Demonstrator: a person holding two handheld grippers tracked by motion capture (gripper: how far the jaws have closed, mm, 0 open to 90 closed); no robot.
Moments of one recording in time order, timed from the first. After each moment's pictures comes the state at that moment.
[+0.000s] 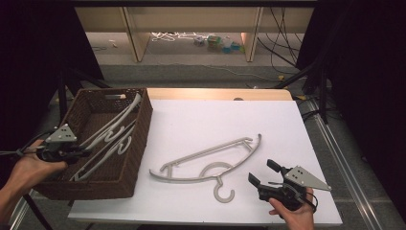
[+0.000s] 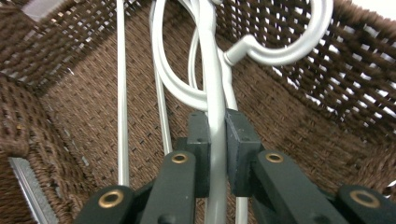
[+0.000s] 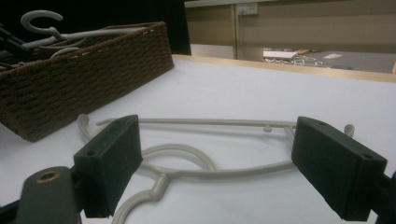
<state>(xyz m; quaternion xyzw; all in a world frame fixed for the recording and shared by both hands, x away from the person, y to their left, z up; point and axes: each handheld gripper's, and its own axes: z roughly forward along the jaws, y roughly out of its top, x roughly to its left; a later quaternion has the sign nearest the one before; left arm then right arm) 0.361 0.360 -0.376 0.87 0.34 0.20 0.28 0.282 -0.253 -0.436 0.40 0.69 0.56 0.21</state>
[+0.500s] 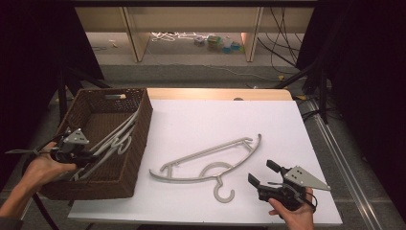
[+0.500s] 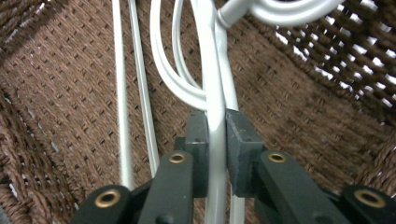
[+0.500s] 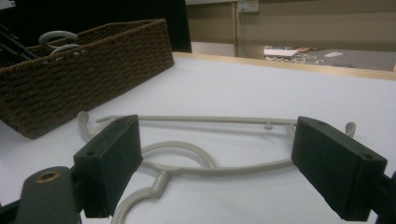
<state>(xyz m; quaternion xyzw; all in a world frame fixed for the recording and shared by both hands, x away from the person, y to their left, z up) 0.375 0.353 -0.394 0.90 0.34 0.15 0.22 0.283 -0.252 -0.438 0.40 0.69 0.57 0.21</state>
